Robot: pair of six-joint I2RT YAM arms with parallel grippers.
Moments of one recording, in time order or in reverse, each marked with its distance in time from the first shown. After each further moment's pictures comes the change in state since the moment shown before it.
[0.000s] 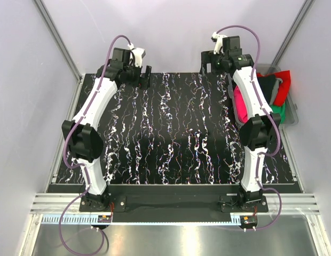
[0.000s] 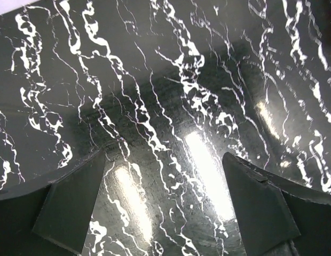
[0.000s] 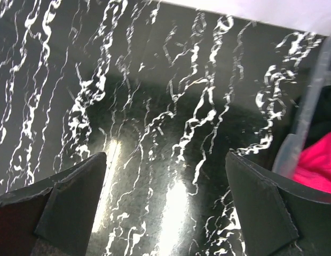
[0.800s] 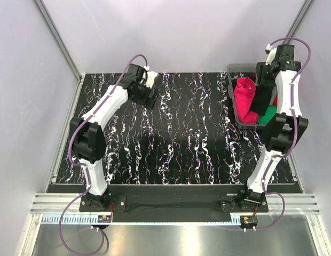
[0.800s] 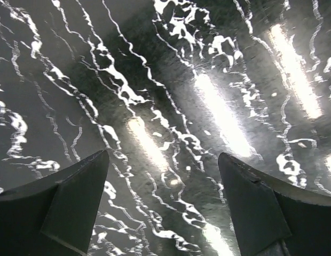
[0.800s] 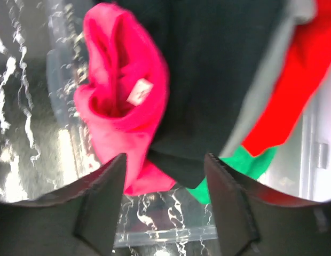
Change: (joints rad) left arm -0.083 0.002 -0.215 -0.048 -0.026 0.115; right arm -0.432 -0.061 -0.141 -0.114 0.098 -0.180
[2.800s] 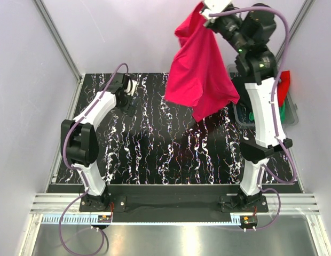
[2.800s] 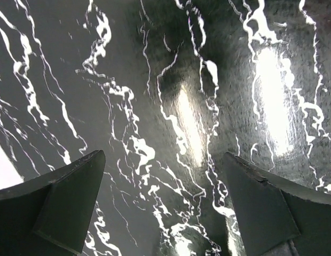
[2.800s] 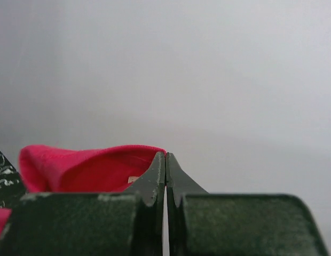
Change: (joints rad) left arm 0.121 -0.076 -0.217 0.032 -0.287 0.019; right arm 0.594 -0.154 0.543 0.441 -0.212 -0.557
